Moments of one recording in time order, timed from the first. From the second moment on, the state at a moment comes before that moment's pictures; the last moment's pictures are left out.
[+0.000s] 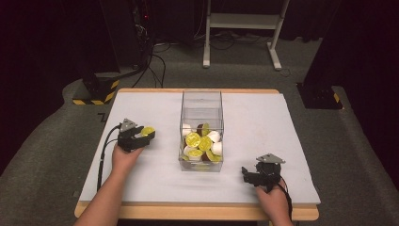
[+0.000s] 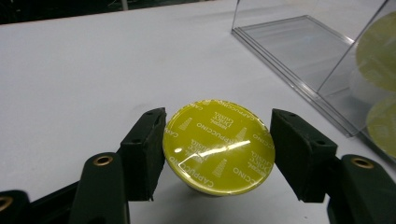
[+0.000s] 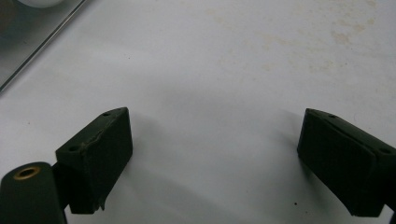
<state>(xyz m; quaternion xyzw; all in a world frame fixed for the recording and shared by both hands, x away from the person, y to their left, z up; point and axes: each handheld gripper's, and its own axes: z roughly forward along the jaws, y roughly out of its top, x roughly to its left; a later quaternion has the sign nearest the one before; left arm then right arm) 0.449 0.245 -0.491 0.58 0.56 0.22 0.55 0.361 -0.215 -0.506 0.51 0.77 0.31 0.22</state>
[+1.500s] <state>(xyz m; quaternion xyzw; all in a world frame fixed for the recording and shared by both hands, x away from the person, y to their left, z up) 0.454 0.244 -0.504 0.59 0.57 0.22 0.52 0.361 -0.215 -0.506 0.51 0.77 0.32 0.22</state>
